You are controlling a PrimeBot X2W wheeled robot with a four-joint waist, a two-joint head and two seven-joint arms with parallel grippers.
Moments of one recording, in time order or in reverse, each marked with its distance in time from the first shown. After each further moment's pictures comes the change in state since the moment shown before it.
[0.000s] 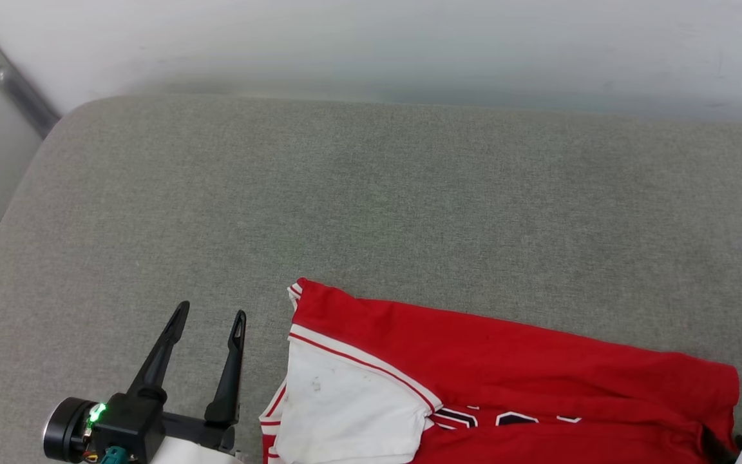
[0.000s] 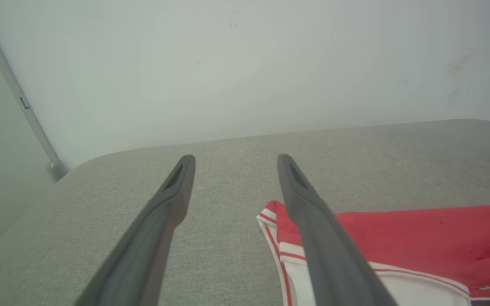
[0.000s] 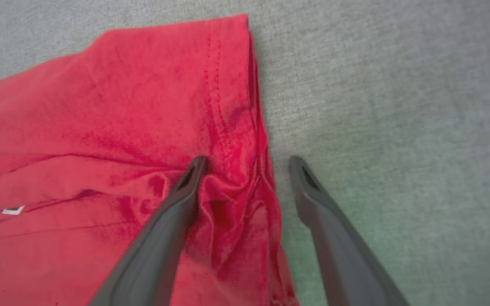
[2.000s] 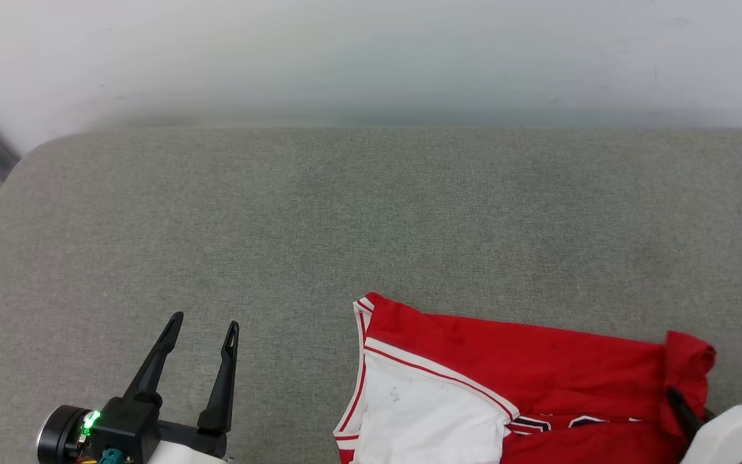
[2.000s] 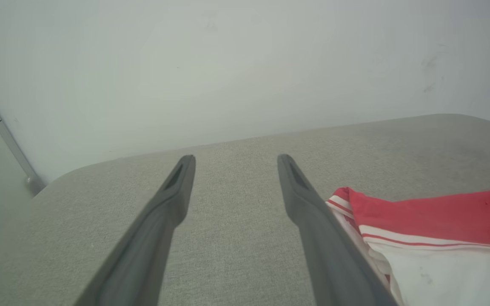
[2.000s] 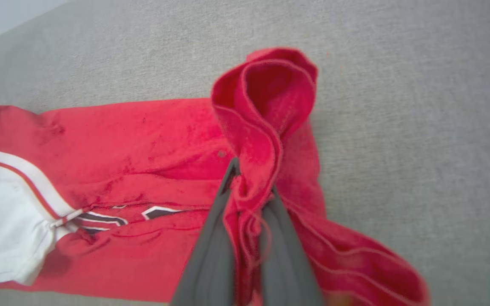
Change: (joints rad) left arm 0.009 -0.002 0.029 0.038 0.023 -0.029 0.000; right arm 0.012 0.002 0.114 -0.149 -0.040 0.000 -0.100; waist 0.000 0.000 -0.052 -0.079
